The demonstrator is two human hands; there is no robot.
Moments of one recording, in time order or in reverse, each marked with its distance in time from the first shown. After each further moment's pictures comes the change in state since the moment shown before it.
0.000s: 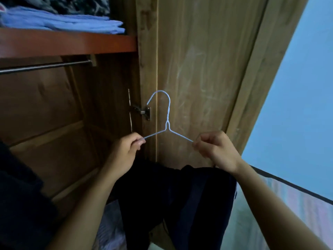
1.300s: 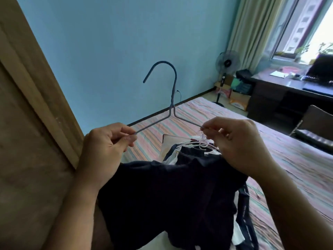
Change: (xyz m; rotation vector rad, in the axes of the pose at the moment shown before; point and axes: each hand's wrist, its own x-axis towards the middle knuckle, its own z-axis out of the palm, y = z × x) left_hand -0.017 0.176 0.149 -0.642 -0.791 0.567; right_hand -0.294 -0.094 -0.019 -0.786 1.097 0.664
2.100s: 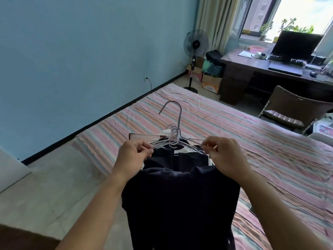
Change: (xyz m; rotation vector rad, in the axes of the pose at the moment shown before) left_hand 0.099 -0.066 0.277 -0.028 -0.407 -0.242; right_hand 0.026 0.258 0.001 -0.178 -0.106 0.382
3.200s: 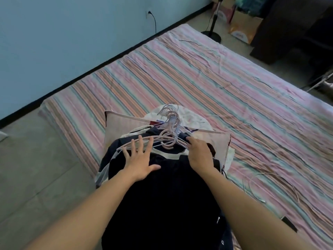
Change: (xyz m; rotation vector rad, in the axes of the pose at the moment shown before) left_hand 0.284 -0.251 0.261 0.877 -0.601 -0.291; right_hand 0.252 0.276 0.303 -0.147 -0.356 0.234
